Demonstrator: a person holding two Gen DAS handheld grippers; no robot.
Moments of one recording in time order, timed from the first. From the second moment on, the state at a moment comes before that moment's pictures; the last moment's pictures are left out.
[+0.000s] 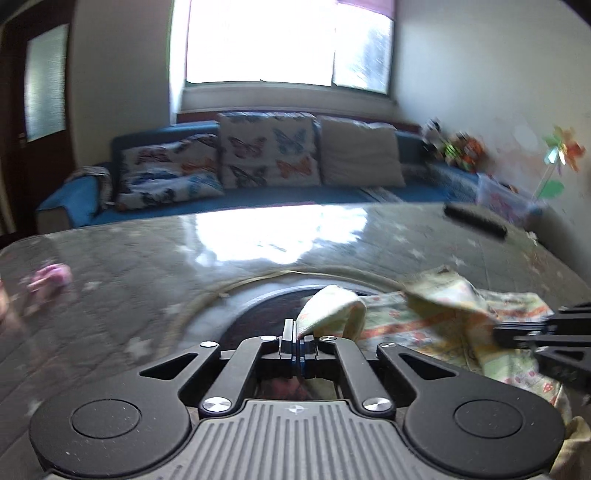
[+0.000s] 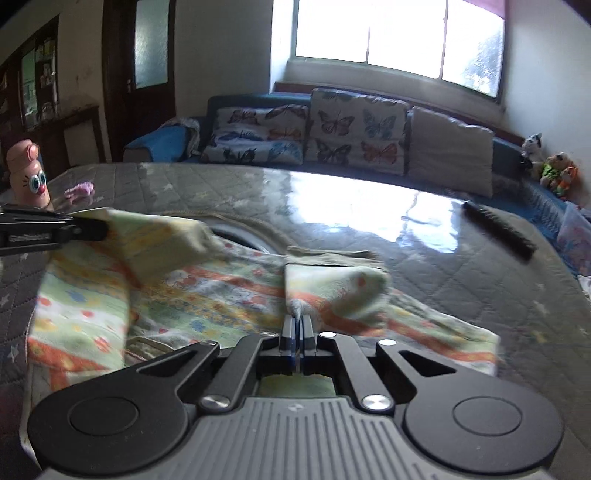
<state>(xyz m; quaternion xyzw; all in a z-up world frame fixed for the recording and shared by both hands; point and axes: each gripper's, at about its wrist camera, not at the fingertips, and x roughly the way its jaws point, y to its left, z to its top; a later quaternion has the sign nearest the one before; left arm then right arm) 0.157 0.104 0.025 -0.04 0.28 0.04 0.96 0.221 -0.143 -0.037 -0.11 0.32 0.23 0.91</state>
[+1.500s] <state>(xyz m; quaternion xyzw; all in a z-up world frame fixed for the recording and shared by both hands) -0.004 0.120 0.018 -0.06 0.28 0.17 0.94 0.146 -0.362 -0.046 0.03 0.27 -0.03 0.96</state>
